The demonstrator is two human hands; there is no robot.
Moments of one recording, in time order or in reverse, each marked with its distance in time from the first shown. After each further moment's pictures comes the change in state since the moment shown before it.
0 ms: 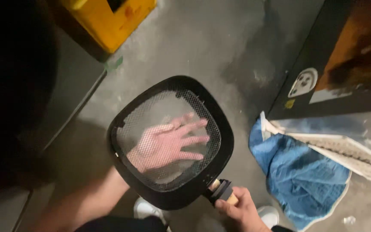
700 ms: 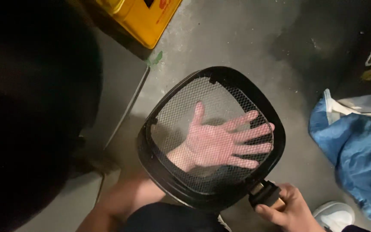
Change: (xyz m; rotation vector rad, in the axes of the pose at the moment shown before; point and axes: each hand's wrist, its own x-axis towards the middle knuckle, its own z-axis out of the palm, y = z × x) left_hand 0.001 -0.016 -0.005 -0.334 -0.165 -0.228; right_hand -0.002 0.022 -0.005 -0.216 -0.212 -0.018
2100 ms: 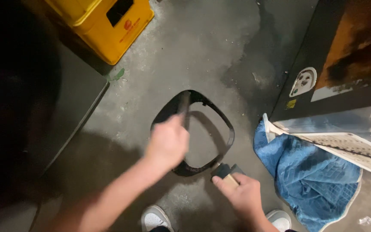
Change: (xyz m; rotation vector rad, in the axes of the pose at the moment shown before) left_hand 0.029 0.007 0.033 2.206 1.417 0.170; right_hand 0.049 -0.031 0.001 -0.711 0.740 0.054
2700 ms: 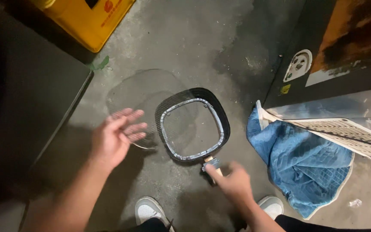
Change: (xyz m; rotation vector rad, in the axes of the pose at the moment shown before) left_hand 0.011 -0.126 -0.008 -1.543 -0.003 -0.282; right_hand 0.010 -0.024 -0.004 -0.216 -0.167 0.485
